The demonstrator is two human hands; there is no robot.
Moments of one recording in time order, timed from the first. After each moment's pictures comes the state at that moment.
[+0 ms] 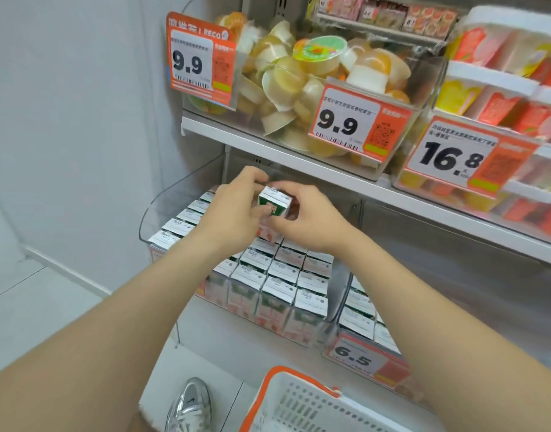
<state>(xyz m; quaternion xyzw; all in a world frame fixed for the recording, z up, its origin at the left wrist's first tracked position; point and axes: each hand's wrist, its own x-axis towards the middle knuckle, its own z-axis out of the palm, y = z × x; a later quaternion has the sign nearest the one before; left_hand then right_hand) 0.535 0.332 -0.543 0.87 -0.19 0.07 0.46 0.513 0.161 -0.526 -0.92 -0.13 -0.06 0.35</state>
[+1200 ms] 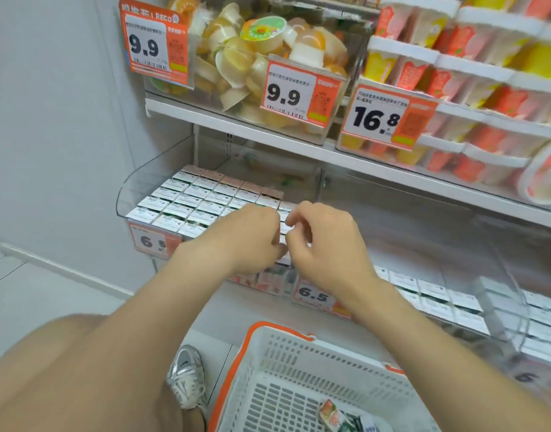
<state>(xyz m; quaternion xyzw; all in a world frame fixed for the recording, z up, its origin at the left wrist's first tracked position) 0.431 0.295 -0.525 0.92 -0.34 -0.07 0.16 0.361 0.145 -0.541 -0.95 -0.02 -0.26 0.18</state>
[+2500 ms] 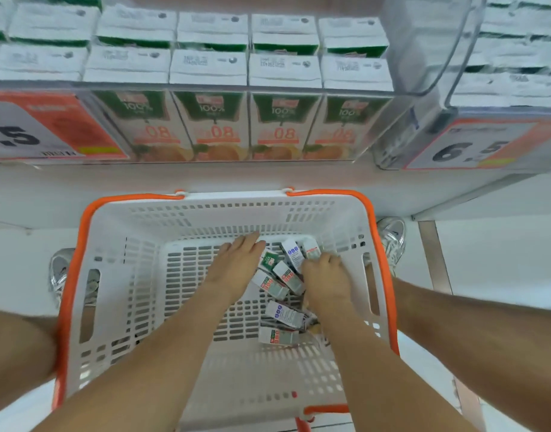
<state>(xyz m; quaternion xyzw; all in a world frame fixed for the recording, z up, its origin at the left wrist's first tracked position) 0.269 0.115 -0.948 0.83 -0.50 -0.25 -0.05 0.125 -0.023 -0.925 -0.89 0.31 0.33 0.00</state>
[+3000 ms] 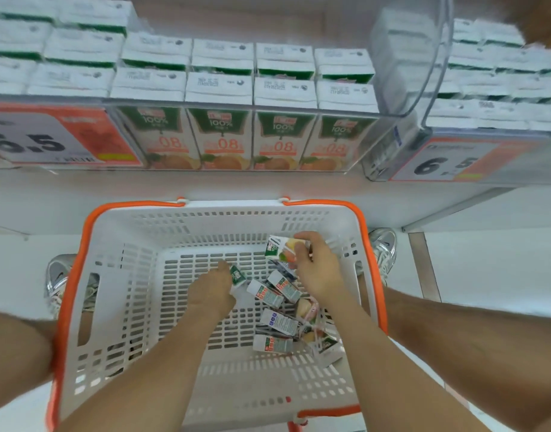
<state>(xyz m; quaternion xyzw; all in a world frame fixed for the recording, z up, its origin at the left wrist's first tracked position) 0.261 0.150 -0.962 0.90 -0.28 -0.32 -0.02 0.145 -0.036 -0.889 -0.75 0.44 0.01 0.50</state>
